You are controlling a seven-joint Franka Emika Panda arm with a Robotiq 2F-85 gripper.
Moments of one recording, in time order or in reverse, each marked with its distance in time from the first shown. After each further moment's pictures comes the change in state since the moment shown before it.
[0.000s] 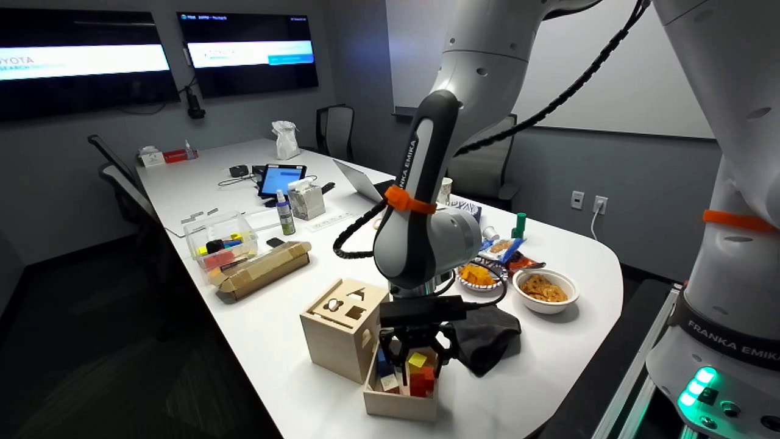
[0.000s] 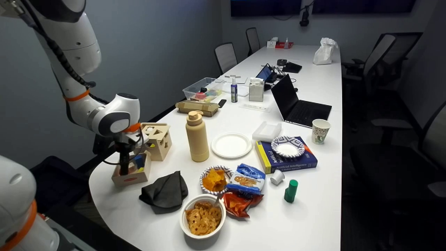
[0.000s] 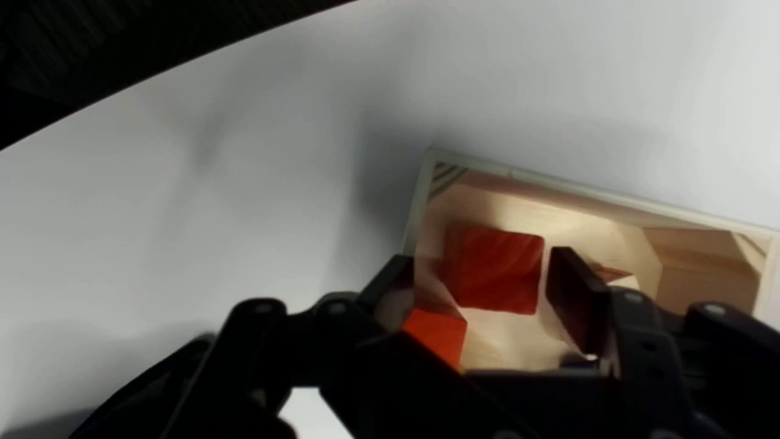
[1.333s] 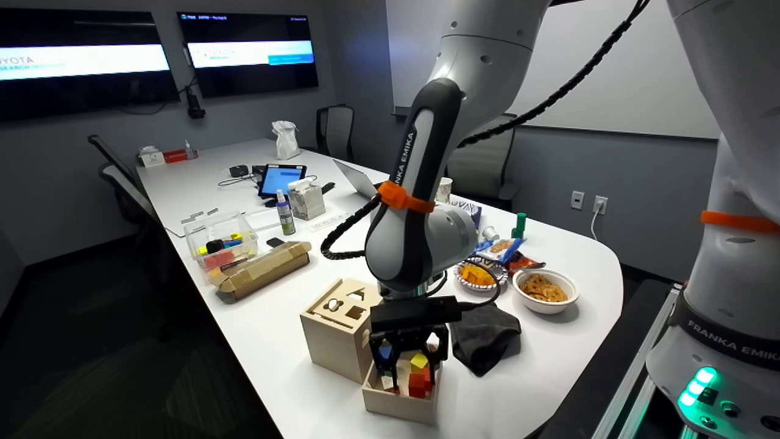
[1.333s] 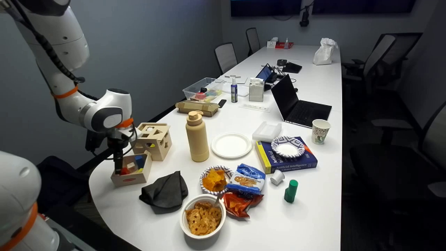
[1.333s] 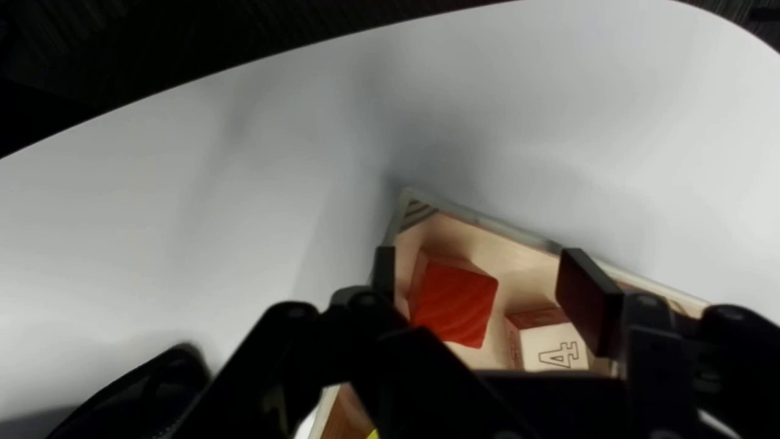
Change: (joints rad) arm 0.095 -0.043 -0.031 0.005 -0.001 -0.027 0.021
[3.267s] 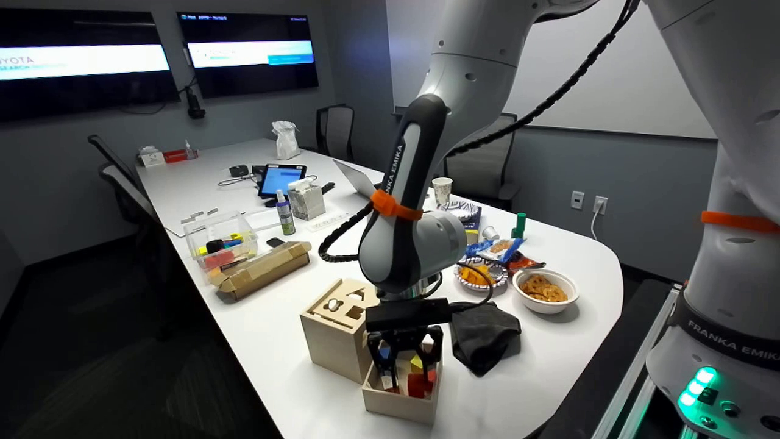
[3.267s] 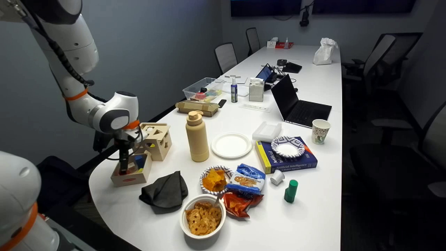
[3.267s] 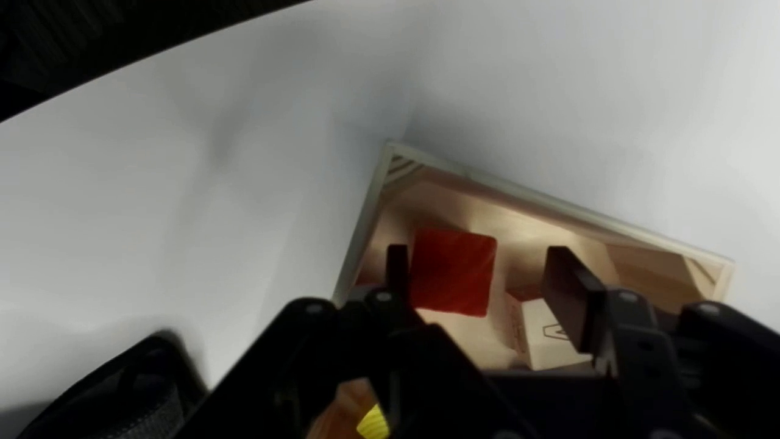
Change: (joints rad) arm -0.002 0.068 -0.032 0.066 -0.001 -0.018 0.000
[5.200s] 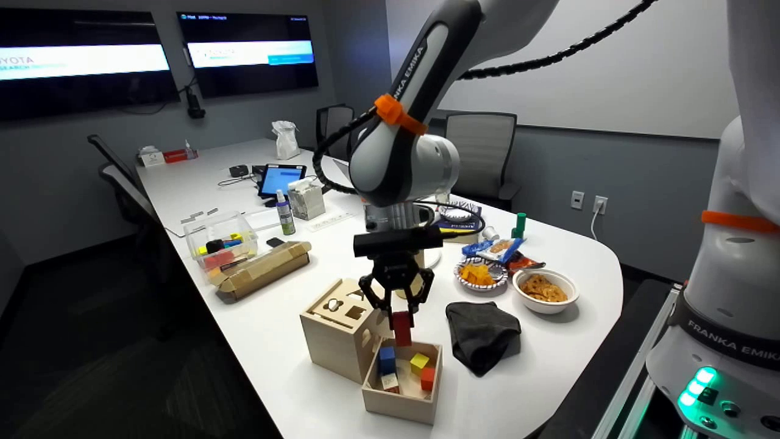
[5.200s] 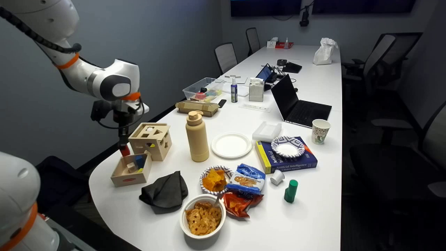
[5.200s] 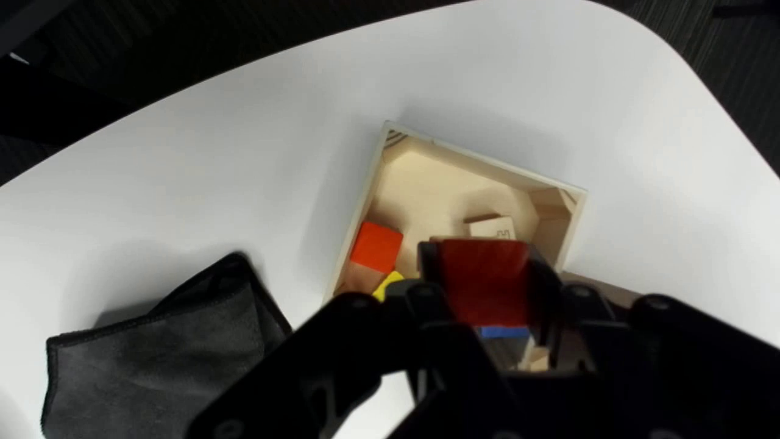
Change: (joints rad) arm -0.016 -0.295 -0.060 -0.010 -0.054 -0.298 0.049
